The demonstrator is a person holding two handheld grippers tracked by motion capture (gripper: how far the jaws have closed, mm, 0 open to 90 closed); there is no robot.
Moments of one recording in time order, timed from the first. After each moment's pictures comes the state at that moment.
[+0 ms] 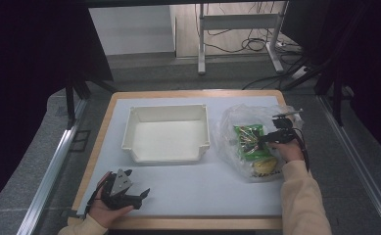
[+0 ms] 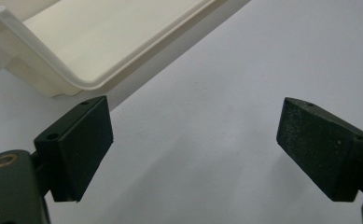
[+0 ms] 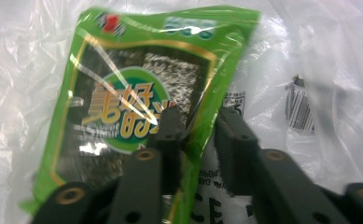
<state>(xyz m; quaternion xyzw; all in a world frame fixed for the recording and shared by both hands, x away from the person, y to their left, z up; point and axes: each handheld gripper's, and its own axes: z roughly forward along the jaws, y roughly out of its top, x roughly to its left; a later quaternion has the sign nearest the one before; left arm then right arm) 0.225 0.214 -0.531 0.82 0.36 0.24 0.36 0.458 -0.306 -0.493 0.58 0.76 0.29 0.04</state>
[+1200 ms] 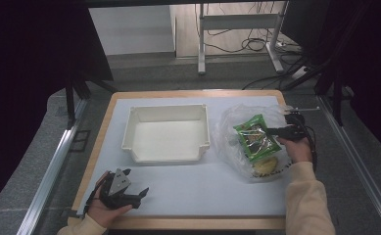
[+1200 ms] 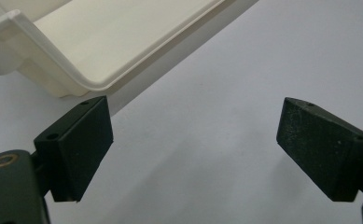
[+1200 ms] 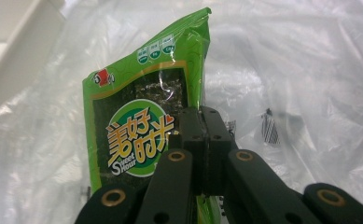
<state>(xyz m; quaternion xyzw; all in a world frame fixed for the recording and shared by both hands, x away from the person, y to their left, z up) 0.225 0.218 -0.529 0.82 0.37 0.24 0.37 0.438 -0.319 -0.455 0.57 0.73 0.36 0.08</state>
